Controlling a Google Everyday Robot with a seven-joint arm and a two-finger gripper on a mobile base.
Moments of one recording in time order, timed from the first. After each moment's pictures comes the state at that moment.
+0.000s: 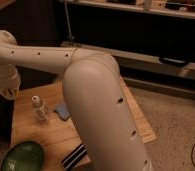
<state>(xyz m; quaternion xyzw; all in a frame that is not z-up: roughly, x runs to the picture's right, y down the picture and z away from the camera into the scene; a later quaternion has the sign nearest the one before) -0.389 0.022 0.649 -0.10 -0.36 -0.74 0.56</state>
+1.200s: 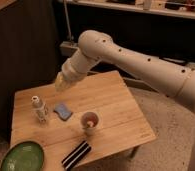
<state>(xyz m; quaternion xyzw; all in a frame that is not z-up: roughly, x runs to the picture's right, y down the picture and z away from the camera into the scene) -0.145 -0.012 0.610 0.06 -0.45 -0.67 0.59</state>
